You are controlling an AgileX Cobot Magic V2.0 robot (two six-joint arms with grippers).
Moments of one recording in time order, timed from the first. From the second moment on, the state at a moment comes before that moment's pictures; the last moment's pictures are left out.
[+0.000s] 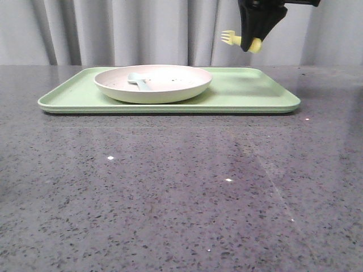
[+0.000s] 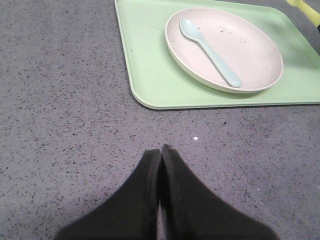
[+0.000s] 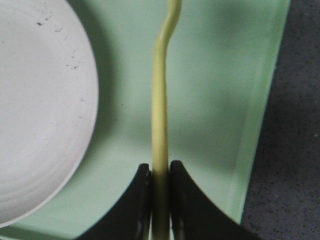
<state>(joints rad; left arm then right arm) -0.19 0.69 -0.68 -0.25 0.62 -0.05 0.35 2.03 -2.06 0.05 1.25 0.20</state>
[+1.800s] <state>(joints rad) -0.19 0.69 -0.68 -0.25 0.62 -0.05 0.34 1.90 -1.97 0.05 1.25 0.20</state>
